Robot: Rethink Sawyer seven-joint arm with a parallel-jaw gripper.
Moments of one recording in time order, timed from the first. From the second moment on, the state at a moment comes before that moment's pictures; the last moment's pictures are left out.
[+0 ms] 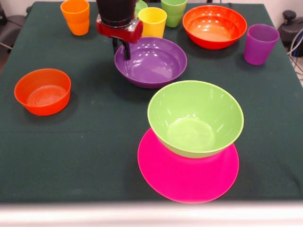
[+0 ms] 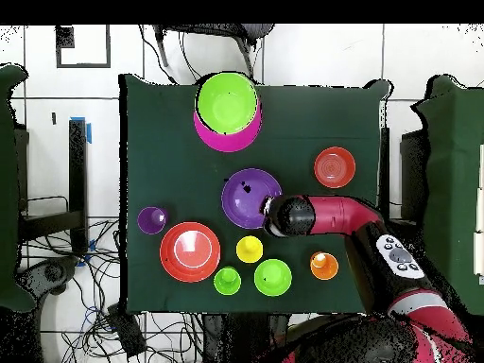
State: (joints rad) arm -0.65 -0.46 0.32 1.67 -0.55 0.52 2.20
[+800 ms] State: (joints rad) arm -0.69 -0.50 0.39 1.67 -0.55 0.52 2.20
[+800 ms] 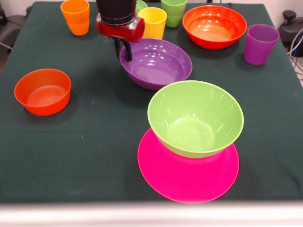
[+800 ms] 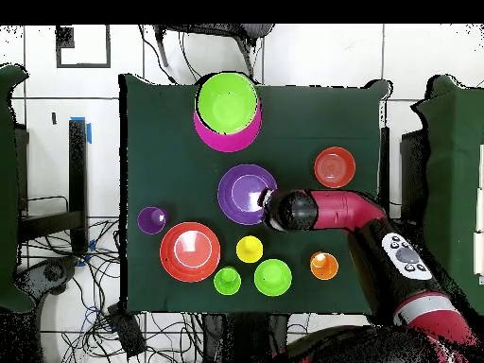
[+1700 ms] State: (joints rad) arm -0.68 -0.71 0.53 1.73 -0.45 0.67 2.20
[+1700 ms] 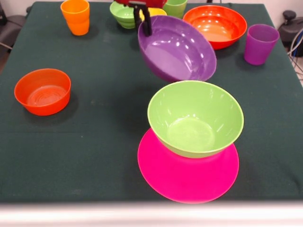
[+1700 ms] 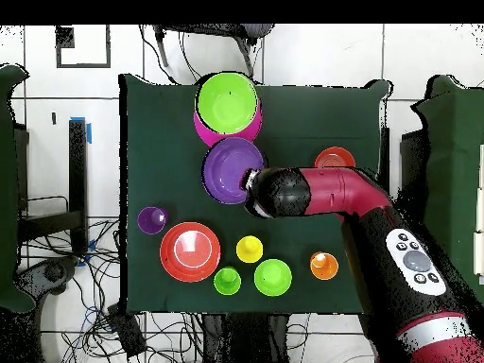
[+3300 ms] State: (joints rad) arm -0.60 -0.86 0.61 1.65 -0.27 1.02 2.20
